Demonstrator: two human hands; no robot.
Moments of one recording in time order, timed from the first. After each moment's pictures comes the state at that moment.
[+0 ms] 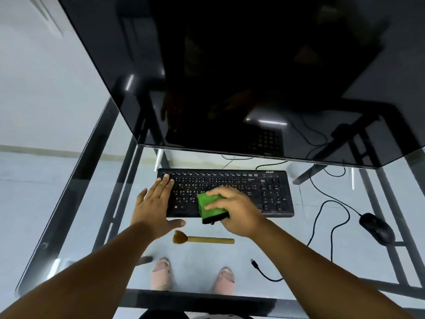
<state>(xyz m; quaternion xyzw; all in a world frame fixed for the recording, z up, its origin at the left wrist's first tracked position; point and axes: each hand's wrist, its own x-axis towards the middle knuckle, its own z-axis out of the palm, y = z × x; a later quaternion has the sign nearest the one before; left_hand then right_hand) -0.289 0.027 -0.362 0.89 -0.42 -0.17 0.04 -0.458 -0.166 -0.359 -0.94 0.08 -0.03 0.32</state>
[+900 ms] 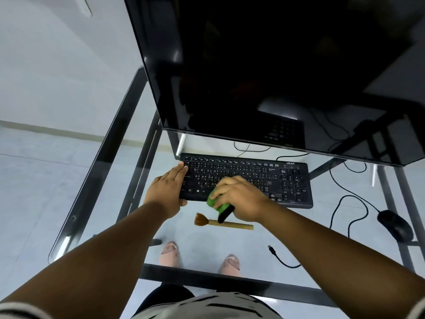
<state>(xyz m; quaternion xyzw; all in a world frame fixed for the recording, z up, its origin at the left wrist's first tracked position) -0.268 0.046 -0.359 0.88 -0.43 -0.18 0.05 -0.422 -0.142 -0.341 -0.97 -0.05 0.13 0.19</state>
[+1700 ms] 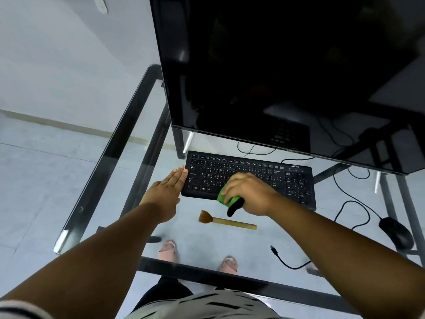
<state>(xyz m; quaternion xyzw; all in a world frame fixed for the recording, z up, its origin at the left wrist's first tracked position) -0.267 0.075 -0.366 0.87 -0.45 -0.22 0.00 -0.421 -0.155 -0.333 -0.96 -0.01 0.16 0.21</state>
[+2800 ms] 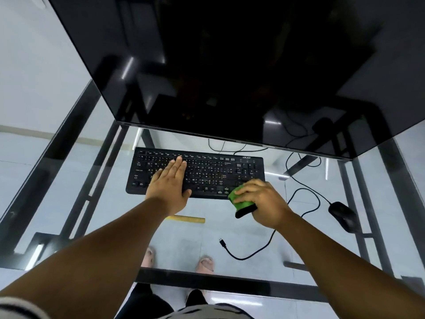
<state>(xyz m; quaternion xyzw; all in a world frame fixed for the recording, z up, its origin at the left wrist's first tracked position) -0.359 -0.044 -0.366 0.89 -0.43 -0.17 0.04 -0.570 -0.247 -0.362 -0.97 0.09 -0.02 0.21</state>
